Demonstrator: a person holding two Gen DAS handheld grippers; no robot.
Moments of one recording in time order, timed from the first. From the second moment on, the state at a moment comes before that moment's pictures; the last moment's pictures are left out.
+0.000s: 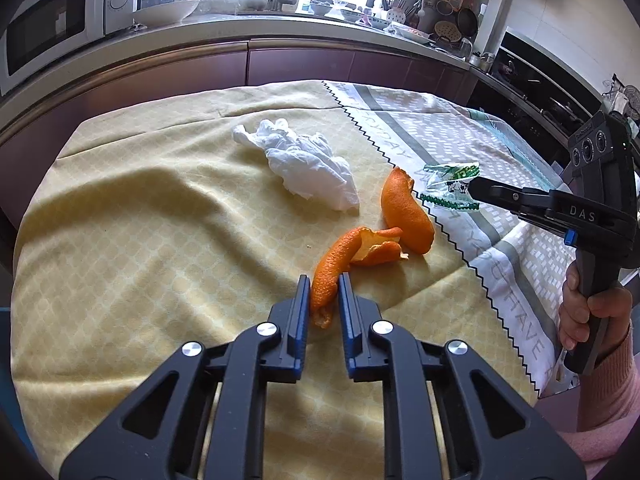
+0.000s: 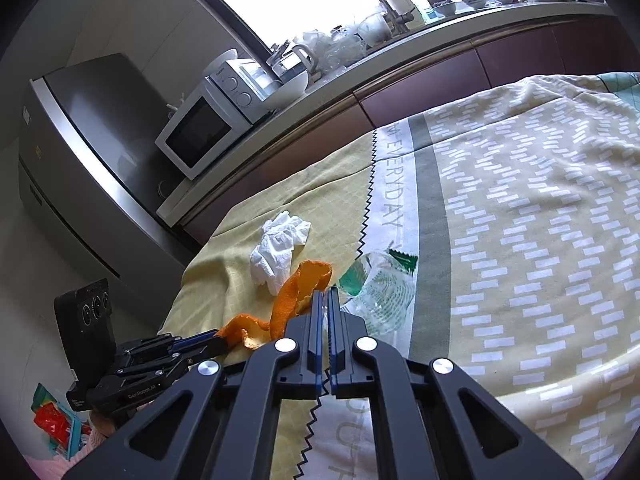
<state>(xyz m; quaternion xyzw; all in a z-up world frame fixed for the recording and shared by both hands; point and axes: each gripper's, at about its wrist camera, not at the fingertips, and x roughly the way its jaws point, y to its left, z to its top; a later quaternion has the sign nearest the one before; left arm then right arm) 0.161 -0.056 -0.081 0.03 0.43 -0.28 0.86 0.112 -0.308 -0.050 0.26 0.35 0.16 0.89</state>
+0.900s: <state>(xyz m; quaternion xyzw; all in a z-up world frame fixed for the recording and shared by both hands) 0.133 -0.010 -0.055 -0.02 0.39 -0.28 0.88 0.098 -0.336 -0.050 0.29 0.35 0.11 0.88</state>
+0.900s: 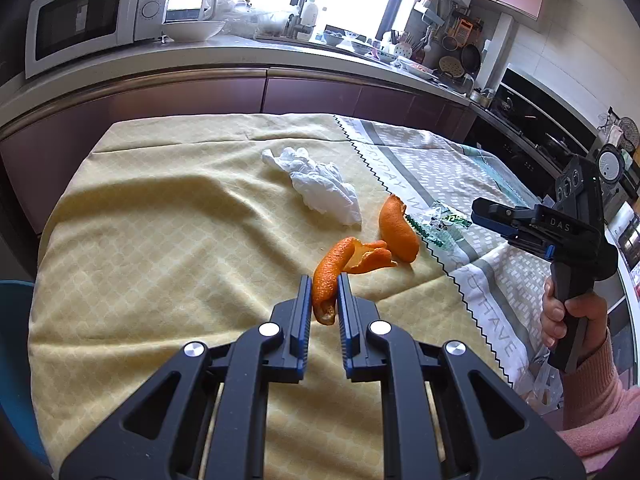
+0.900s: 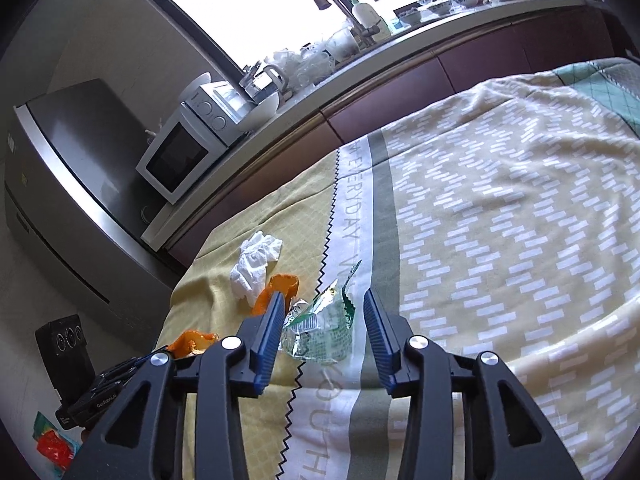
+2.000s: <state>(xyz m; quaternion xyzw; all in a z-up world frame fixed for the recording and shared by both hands) 0.080 0.109 -0.021 -0.08 0.34 -0.20 0.92 0.109 -0.205 -0.014 0.21 0.36 0.30 0.86</state>
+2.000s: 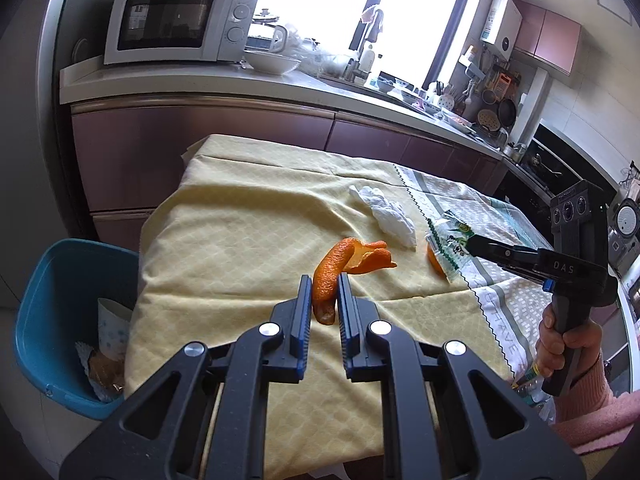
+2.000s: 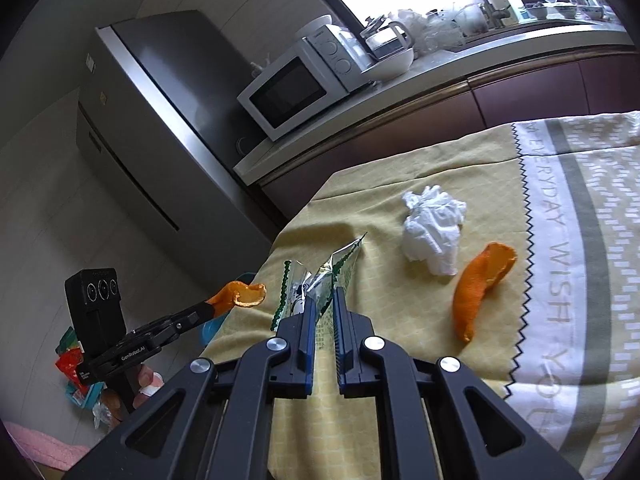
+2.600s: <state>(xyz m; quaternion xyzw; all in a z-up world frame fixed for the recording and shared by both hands) 0.039 0.240 -0.029 -0.14 0.33 -0.06 0.93 0.139 -0.058 -0.006 0.12 0.38 0.42 0.81</state>
